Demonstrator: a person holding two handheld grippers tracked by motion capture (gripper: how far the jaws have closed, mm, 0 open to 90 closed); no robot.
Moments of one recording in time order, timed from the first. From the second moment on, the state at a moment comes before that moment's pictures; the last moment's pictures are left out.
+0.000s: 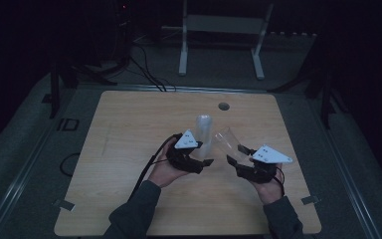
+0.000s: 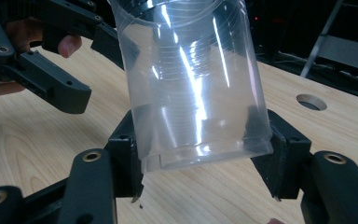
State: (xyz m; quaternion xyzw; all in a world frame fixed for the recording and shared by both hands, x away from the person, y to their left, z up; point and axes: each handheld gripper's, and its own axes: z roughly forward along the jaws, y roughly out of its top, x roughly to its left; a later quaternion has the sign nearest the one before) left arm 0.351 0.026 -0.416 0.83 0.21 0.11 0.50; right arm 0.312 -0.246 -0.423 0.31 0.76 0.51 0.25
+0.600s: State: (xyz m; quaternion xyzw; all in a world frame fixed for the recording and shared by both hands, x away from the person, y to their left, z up) left arm 0.351 0.021 -0.410 0.82 0.22 0.09 0.53; right arm 0.310 -0.244 -0.426 0.31 0.74 0.54 0.25
